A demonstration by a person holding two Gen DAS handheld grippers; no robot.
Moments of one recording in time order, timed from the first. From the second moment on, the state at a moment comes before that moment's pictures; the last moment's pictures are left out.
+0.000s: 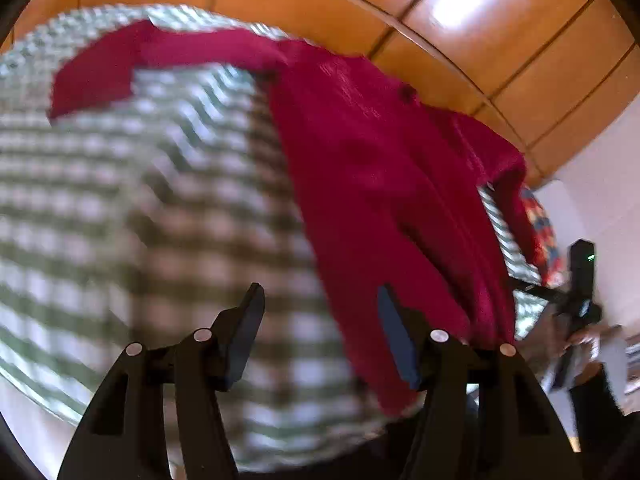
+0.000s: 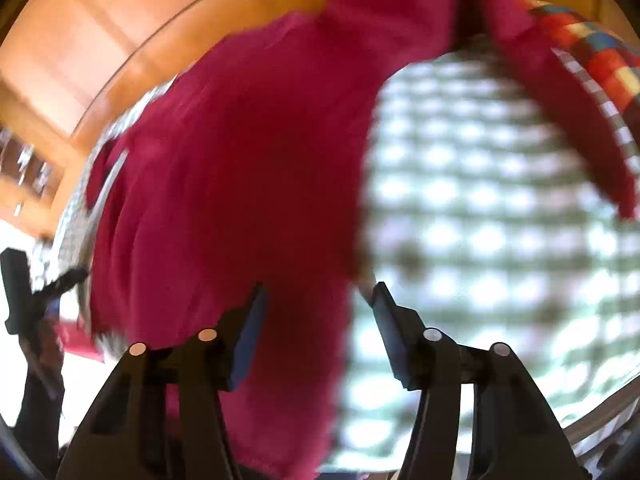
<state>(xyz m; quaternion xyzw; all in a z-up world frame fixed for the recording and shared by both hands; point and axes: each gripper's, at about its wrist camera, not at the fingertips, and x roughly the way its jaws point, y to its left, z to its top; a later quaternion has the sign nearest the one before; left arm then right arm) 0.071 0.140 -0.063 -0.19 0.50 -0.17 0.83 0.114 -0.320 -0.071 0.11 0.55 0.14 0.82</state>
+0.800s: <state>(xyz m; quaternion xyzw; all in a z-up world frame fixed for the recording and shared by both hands) 0.035 0.171 -0.070 -0.16 0.53 -0.10 0.83 0.080 -0.320 -0.059 0.00 0.54 0.11 0.83</state>
